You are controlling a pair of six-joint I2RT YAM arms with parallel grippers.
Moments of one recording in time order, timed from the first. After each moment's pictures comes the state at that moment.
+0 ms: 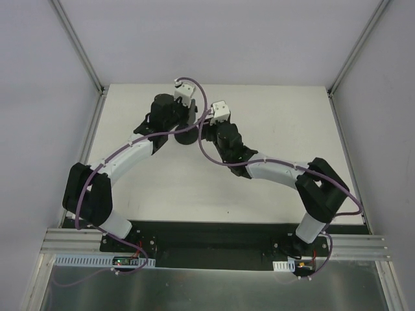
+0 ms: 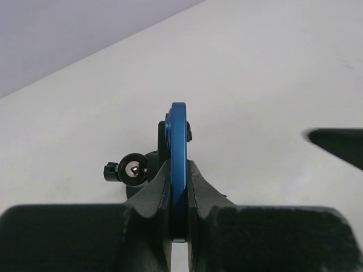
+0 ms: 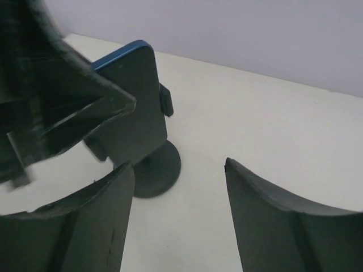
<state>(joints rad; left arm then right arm) -0.46 1.52 1.13 0.10 0.08 0.07 0.85 1.73 1.08 0.54 0.47 0.08</state>
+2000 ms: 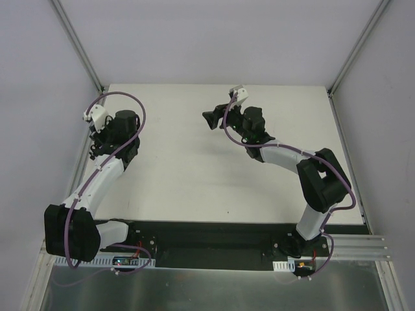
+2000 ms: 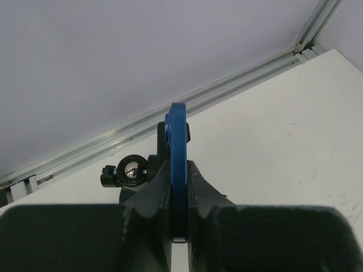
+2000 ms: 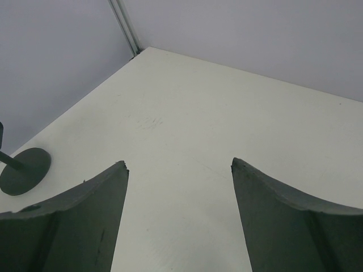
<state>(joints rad) -0.16 1.20 0.88 -0.19 -1.13 -0.50 0.58 1.76 1.07 0.69 -0.17 0.24</state>
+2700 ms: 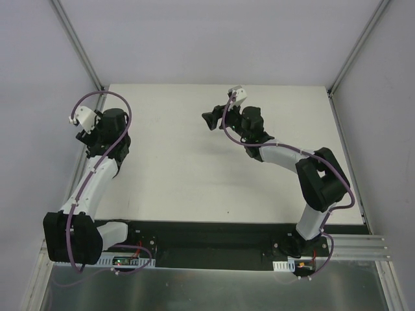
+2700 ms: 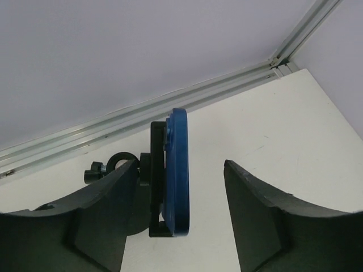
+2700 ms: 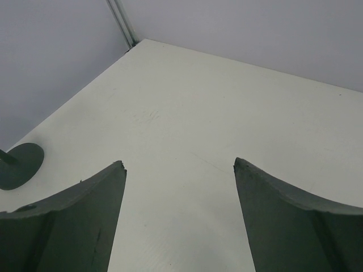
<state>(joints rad) -0.06 1.18 0.89 -0.21 -1.00 -0.62 0.59 1.77 1.08 0.67 -0.17 0.24</state>
